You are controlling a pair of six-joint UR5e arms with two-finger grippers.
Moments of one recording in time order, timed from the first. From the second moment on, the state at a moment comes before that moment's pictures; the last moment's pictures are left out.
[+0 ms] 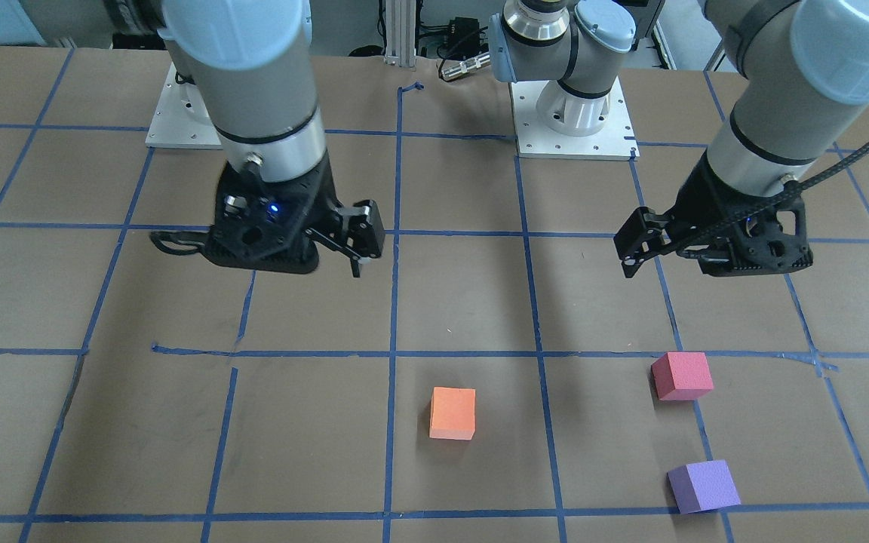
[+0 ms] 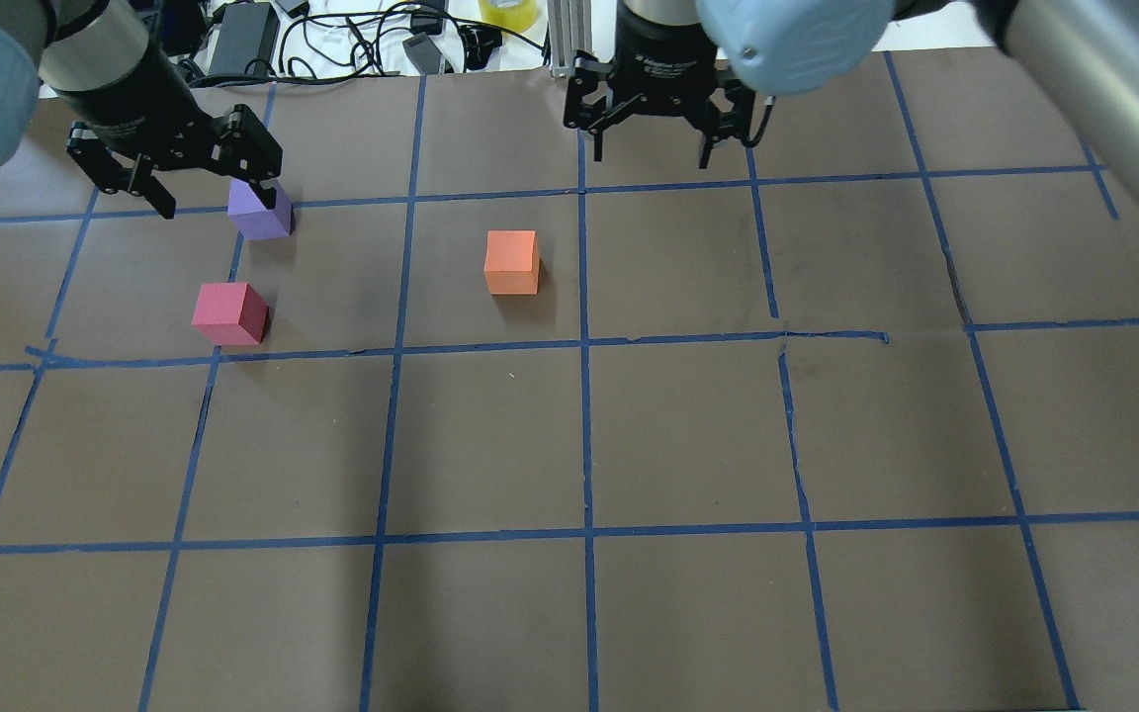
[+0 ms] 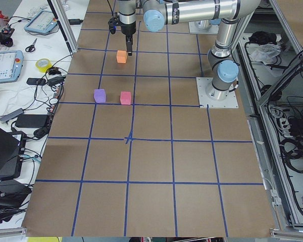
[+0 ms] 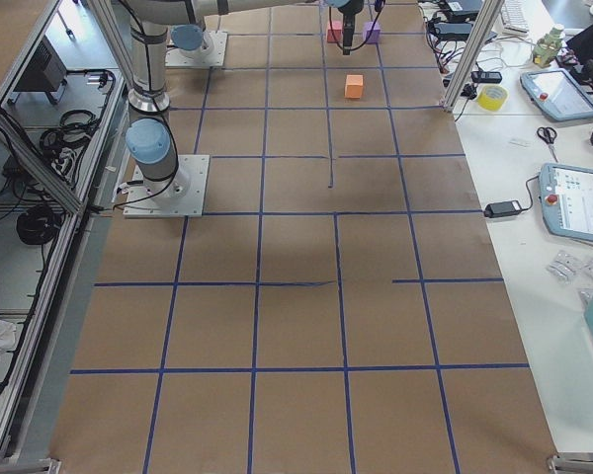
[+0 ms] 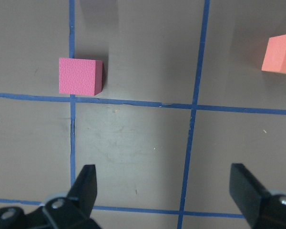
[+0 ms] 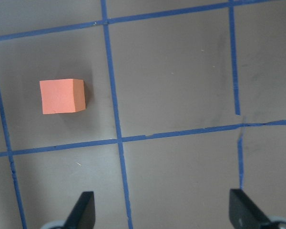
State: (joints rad) left arm -1.47 -1.71 -1.52 -1.45 1.59 0.02; right arm 1.80 -1.31 1.26 -1.56 -1.54 0.35
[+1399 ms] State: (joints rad) left arm -1.74 -2.05 -1.48 -0.98 1.56 -0.22; right arm 1.63 -1.54 1.47 -1.65 -1.54 0.17
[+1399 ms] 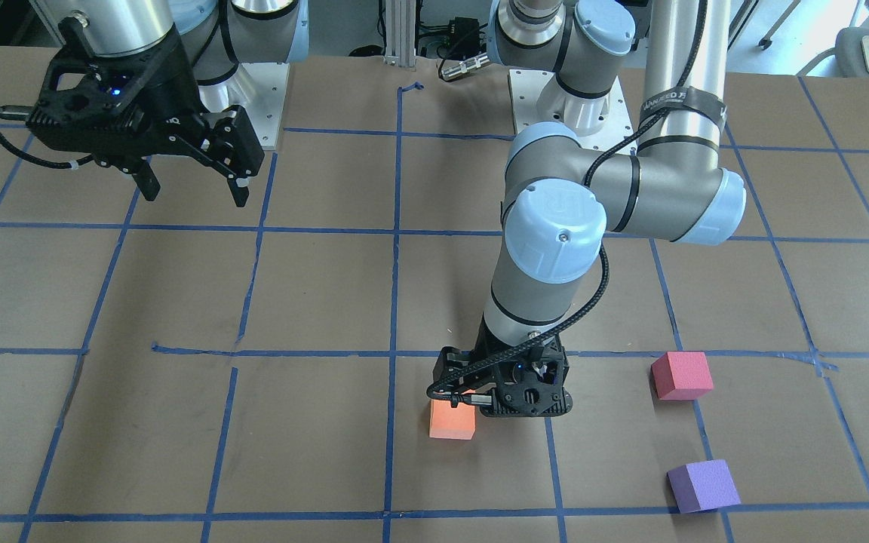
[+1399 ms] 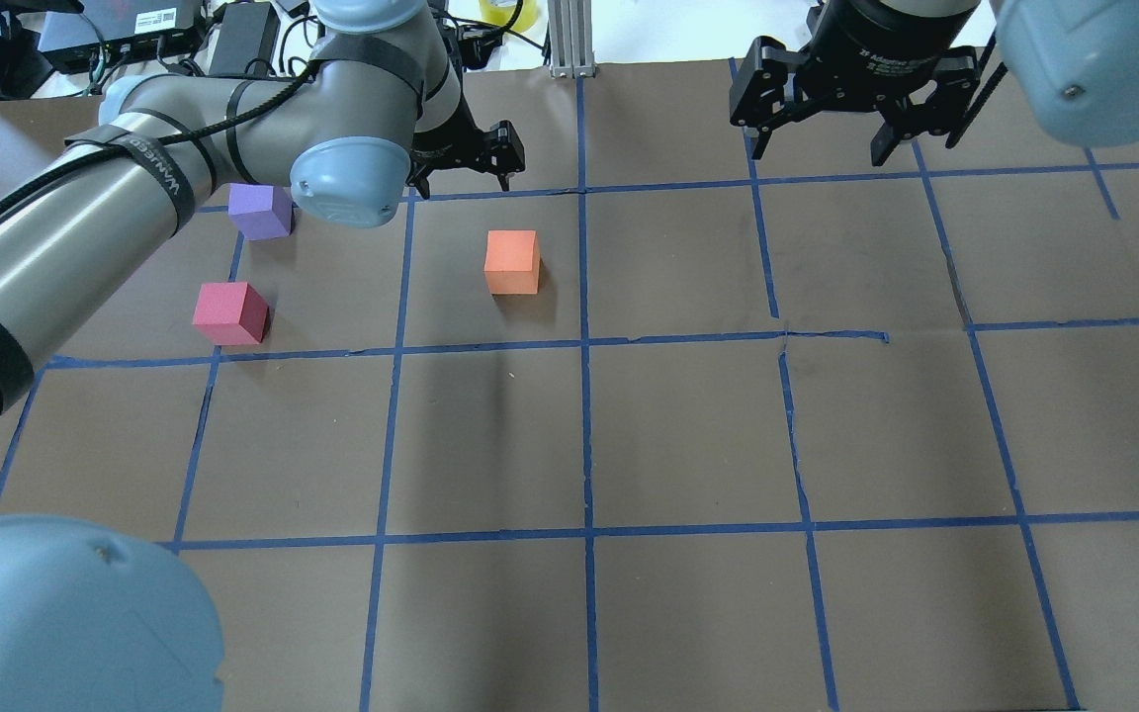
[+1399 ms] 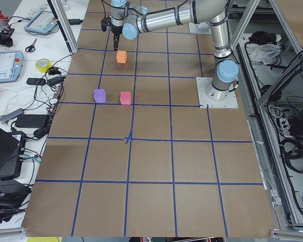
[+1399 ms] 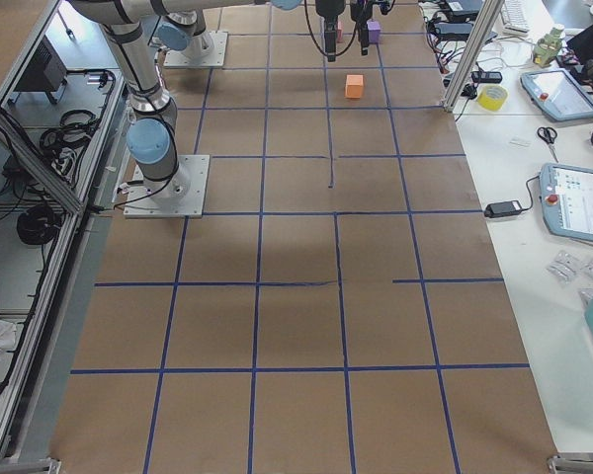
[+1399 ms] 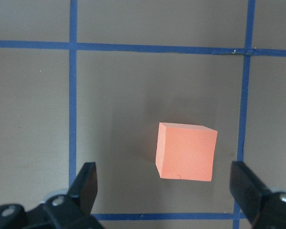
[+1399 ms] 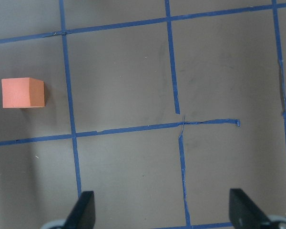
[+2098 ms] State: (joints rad) left arm -1.78 -2.19 -1.50 -0.85 1.55 -0.32; right arm 1.61 -1.54 1.48 -1.66 -1.54 0.14
